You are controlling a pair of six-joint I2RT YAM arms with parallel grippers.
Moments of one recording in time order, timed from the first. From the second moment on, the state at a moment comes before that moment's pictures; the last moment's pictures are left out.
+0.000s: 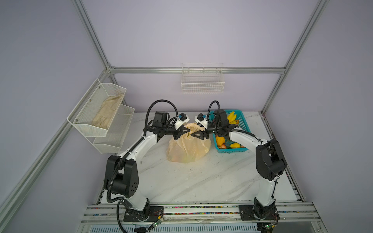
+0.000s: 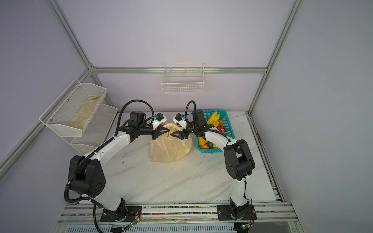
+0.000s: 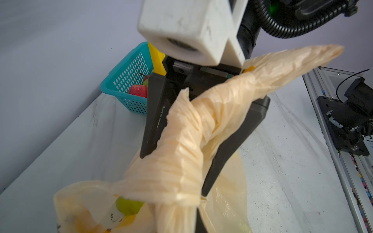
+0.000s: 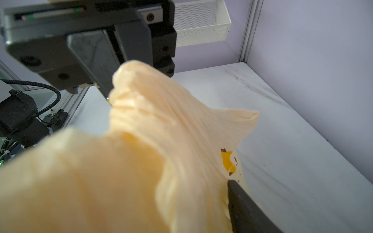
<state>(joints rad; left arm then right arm) -0.25 1.63 1.30 -0.31 0.83 0.50 0.49 1.92 1.46 -0.06 -0.91 -0.39</state>
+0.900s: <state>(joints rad) -0.22 1.61 1.30 -0.29 0.81 0.45 0.50 1.91 1.42 0.05 -0.83 -0.29</state>
